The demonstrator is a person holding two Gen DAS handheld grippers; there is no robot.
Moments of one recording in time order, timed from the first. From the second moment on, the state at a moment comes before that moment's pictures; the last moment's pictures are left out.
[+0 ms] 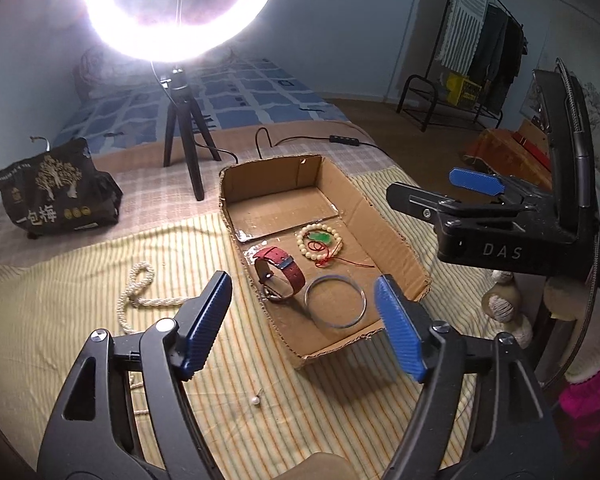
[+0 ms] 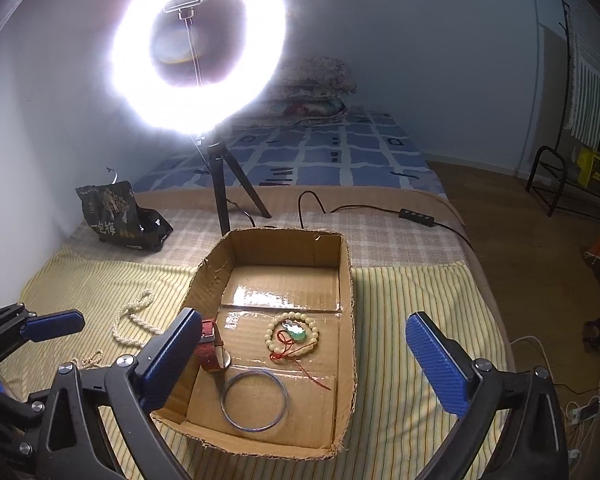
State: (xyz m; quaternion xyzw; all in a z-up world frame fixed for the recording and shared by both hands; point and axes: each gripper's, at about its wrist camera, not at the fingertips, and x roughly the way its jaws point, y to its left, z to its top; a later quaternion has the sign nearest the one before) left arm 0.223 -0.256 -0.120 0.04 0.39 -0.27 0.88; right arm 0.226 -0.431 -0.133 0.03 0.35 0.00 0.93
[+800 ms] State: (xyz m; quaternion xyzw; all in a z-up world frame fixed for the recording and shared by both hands) left arm 0.213 -0.158 -0.110 0.04 0.40 -0.19 0.90; right arm 0.178 -0.397 -0.112 0.04 0.34 0.03 0.94
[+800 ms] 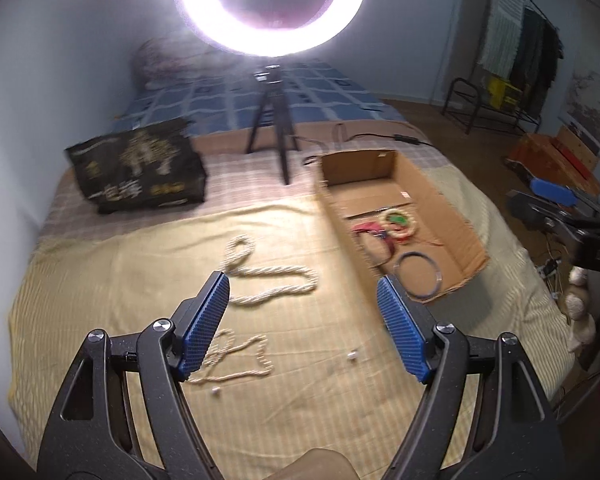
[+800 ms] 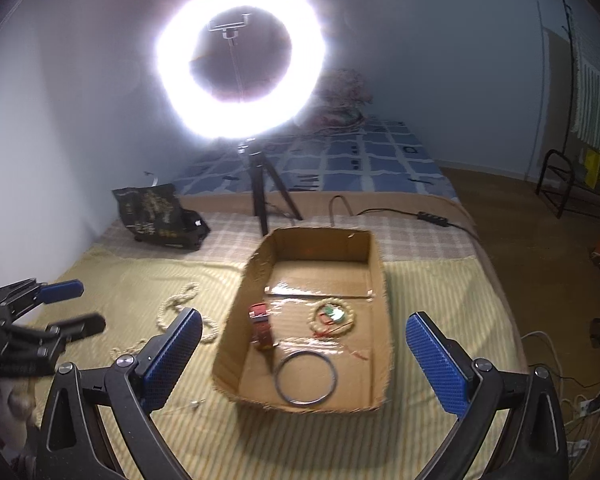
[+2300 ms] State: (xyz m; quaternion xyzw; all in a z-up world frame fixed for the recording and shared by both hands) left arm 0.228 -0.051 -0.233 -0.03 0.52 -0.17 0.83; right arm 0.166 -0.272 -0.254 -0.02 0.47 0.15 0.87
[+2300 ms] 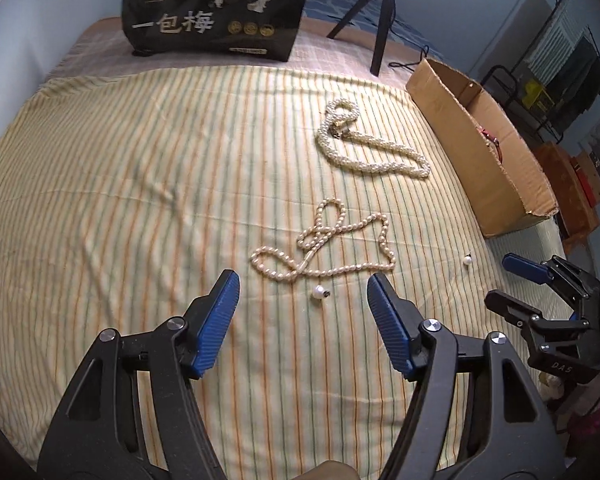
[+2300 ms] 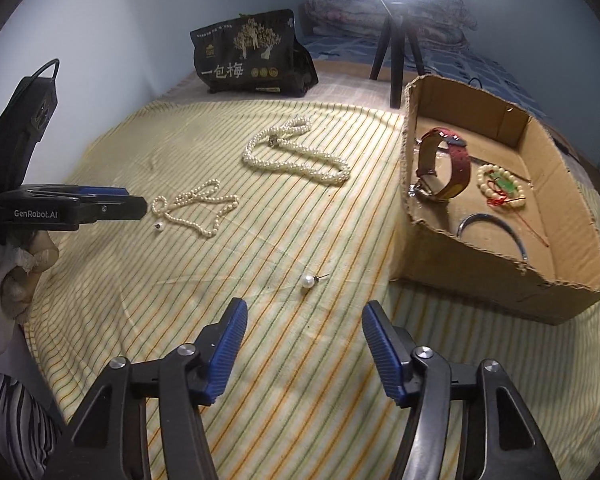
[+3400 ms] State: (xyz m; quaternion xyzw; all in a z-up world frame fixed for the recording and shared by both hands) left arm 0.262 -0.076 -0.261 0.01 0.51 -0.14 0.85; right arm 0.194 -0.265 -0.274 -0.01 0.49 0.14 0.86
